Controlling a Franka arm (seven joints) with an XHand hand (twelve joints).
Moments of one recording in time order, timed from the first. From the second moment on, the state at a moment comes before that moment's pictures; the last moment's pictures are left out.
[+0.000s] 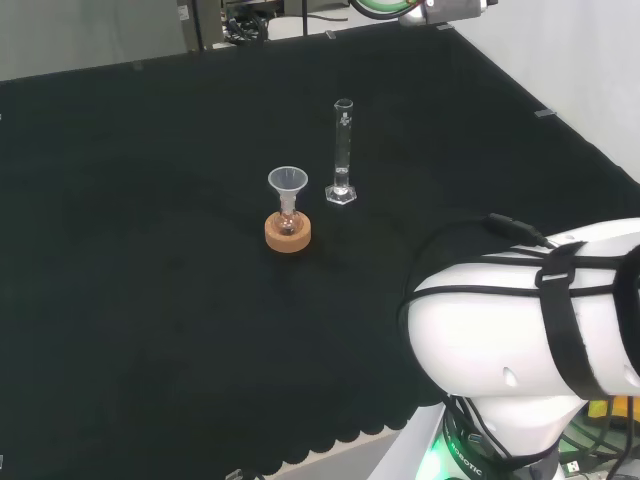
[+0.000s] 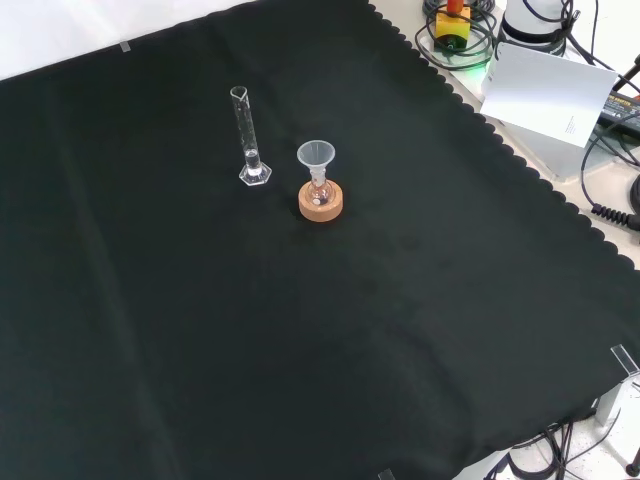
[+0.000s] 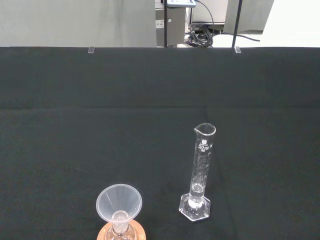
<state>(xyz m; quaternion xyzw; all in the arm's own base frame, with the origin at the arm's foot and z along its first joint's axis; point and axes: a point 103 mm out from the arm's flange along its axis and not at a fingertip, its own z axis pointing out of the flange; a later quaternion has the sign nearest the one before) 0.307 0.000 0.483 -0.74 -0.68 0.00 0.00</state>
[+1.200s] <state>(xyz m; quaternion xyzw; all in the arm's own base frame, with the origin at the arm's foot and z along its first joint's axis) 0.323 -0.028 0.456 -0.76 -0.65 0.01 0.01</state>
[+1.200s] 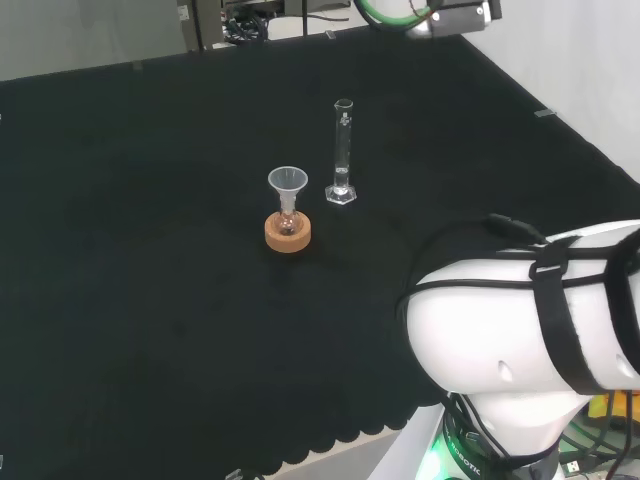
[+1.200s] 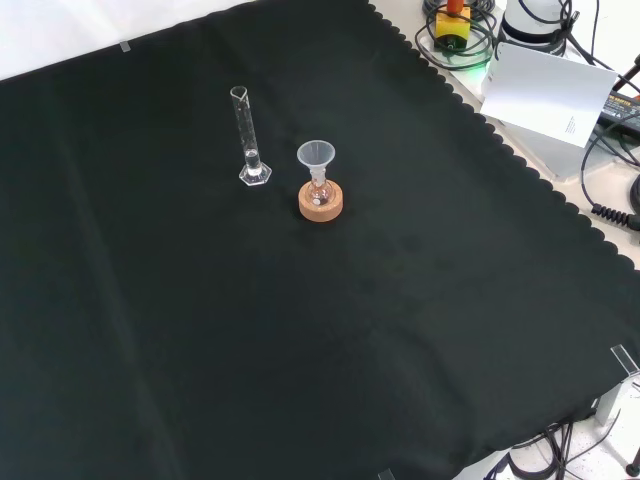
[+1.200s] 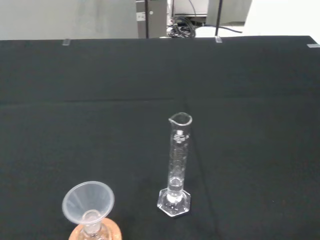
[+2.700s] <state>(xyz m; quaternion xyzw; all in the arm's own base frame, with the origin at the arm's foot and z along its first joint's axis) 0.440 -0.121 0.238 -0.74 -0.66 -0.05 0.13</state>
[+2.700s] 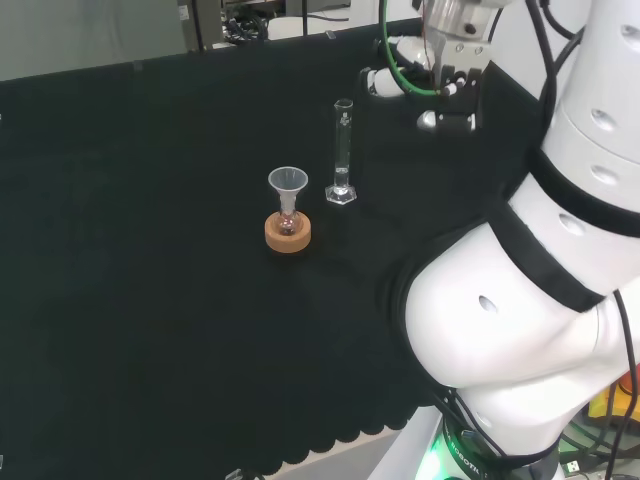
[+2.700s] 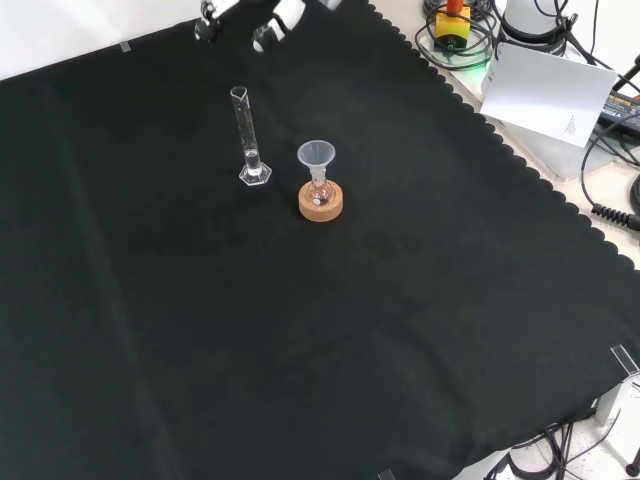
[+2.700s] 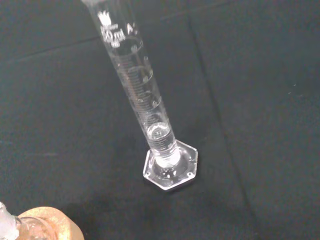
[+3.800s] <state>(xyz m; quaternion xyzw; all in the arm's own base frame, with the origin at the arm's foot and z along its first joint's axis) 0.445 -0.160 0.279 -0.72 -0.67 -0.12 0.10</state>
